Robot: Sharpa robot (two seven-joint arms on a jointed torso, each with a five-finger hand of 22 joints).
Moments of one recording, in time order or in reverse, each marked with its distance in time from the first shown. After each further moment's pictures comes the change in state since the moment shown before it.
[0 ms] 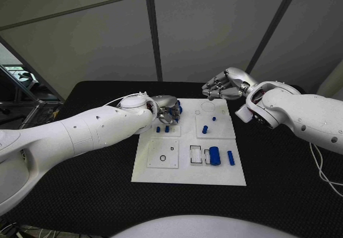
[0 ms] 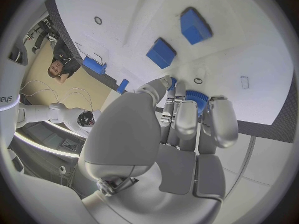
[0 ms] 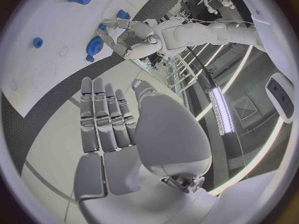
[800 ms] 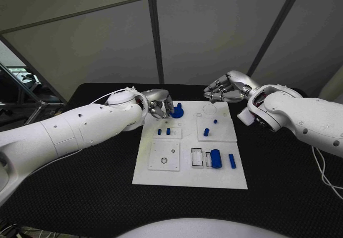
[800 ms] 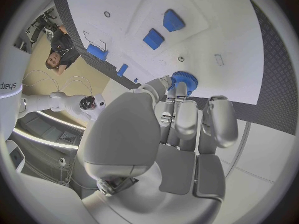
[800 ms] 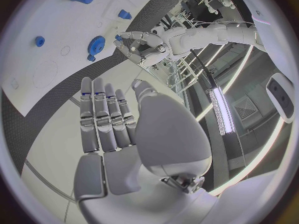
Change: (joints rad) left arm -0.002 -0.114 0.082 0.094 0.019 -0.004 -0.015; left_hand -0.004 -0.004 0.005 0.000 0.000 0.009 0.001 -0.006 -0.003 0.014 0.000 -0.014 0.000 0.000 0.000 0.000 -0.002 0.000 0.000 0.000 0.000 0.000; right arm 0.000 0.000 0.000 -0.007 0.000 0.002 0.000; right_hand 0.000 0.000 0.003 -0.003 0.000 0.000 0.000 0.000 0.000 0.000 0.000 0.000 0.000 0.000 0.000 0.000 -0.001 0.000 0.004 0.004 -0.004 0.000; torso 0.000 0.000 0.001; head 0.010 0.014
